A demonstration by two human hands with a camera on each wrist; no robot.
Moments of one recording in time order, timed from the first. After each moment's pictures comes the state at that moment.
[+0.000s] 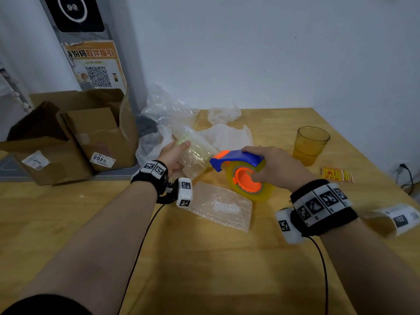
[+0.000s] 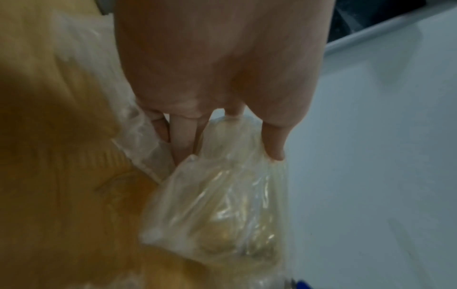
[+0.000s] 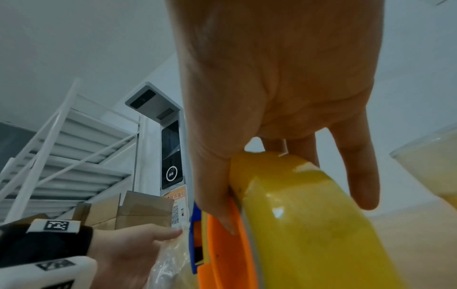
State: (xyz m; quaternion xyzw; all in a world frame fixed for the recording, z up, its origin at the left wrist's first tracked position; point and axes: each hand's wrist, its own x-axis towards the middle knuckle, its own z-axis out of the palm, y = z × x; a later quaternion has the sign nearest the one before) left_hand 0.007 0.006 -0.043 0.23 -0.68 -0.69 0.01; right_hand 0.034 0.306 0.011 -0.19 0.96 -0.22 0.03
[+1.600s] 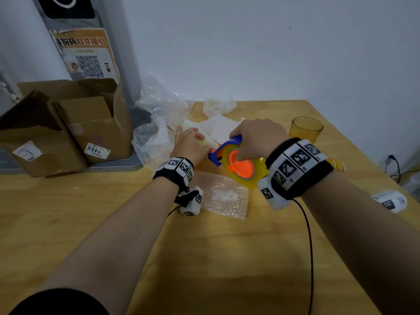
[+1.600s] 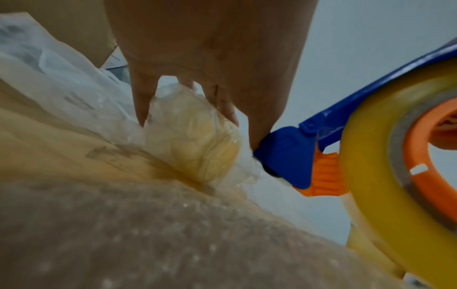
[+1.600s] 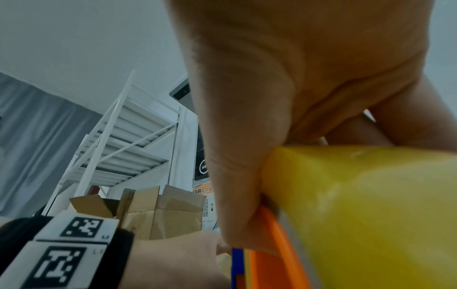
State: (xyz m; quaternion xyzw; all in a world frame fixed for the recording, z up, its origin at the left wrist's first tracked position) left_hand -0.002 0.058 -0.050 0.10 -0.93 -0.33 0.12; right_hand 0.036 0.258 0.063 -0.19 0.98 0.00 0.00
